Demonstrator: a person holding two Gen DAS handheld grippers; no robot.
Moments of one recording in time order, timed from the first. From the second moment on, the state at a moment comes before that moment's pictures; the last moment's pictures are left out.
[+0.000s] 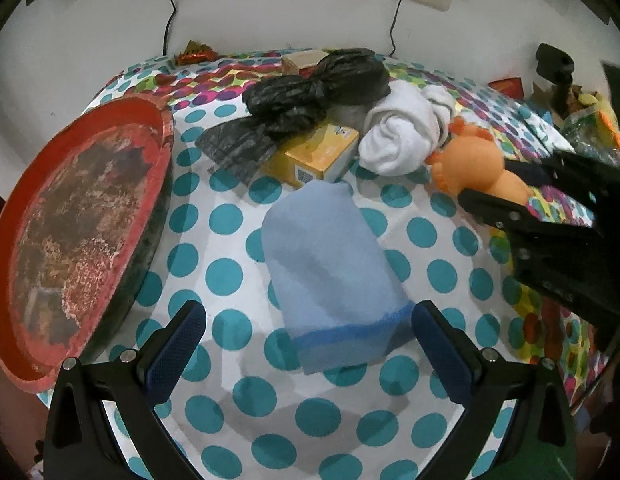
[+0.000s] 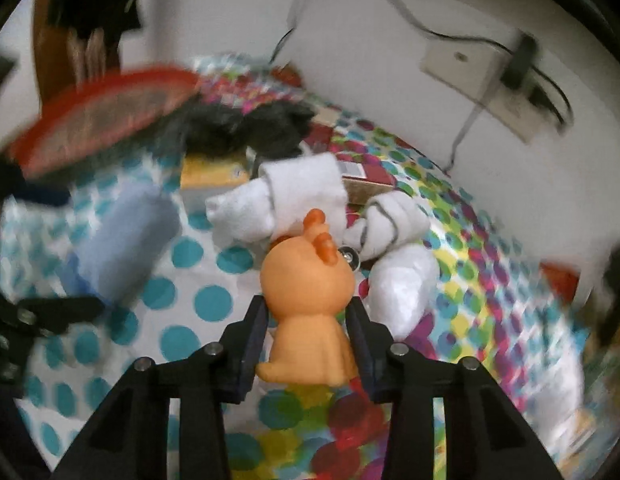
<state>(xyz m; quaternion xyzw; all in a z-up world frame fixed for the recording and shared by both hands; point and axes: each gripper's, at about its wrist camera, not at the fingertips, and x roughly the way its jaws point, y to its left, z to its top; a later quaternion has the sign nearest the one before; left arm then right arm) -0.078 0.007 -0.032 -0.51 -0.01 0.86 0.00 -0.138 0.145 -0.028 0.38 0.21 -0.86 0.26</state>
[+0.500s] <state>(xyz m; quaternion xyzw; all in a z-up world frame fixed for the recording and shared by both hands) -0.098 0.009 -0.035 -0.51 -0.04 0.86 0.01 -0.117 0.170 -0.029 0.35 0.08 -0.90 0.25</state>
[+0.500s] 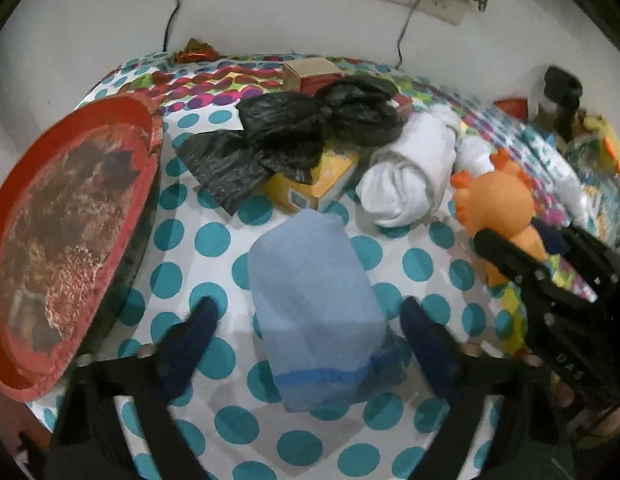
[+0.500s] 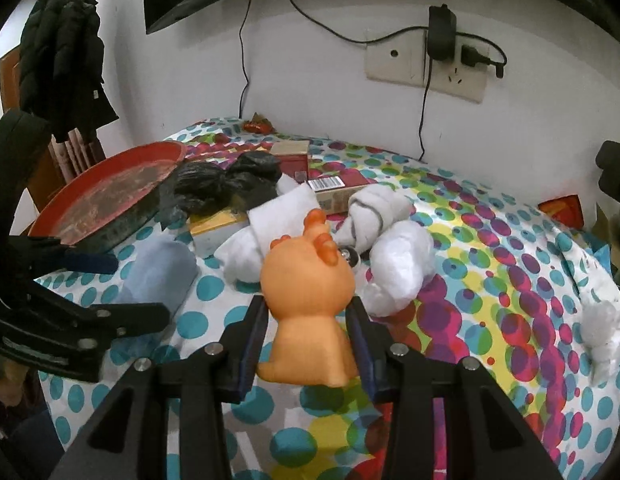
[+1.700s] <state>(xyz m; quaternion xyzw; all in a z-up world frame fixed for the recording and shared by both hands) -0.058 -0.037 0.003 -0.48 0.03 0.87 0.01 -0.108 0.189 -0.022 0.33 0.04 -0.93 0.17</state>
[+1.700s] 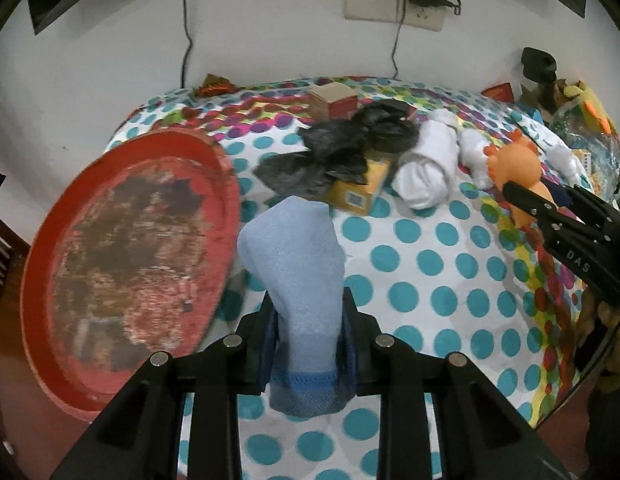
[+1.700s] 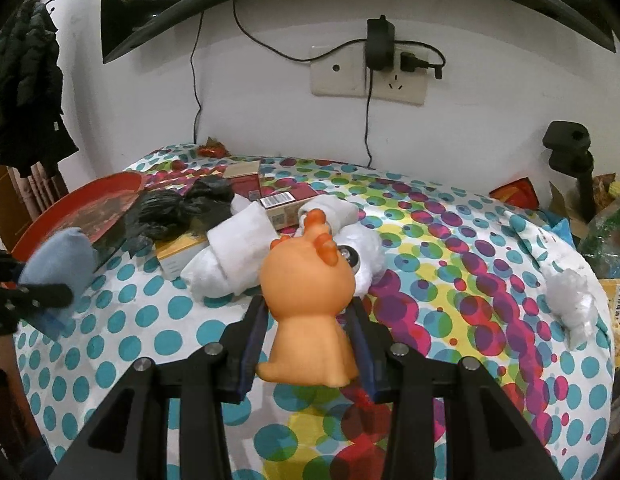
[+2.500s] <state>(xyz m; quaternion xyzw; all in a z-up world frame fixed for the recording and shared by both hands) -0.059 -0.243 -0.001 -0.48 0.01 0.86 -0.15 -0.109 0.200 -0.019 0.32 0.03 -0.94 0.14</state>
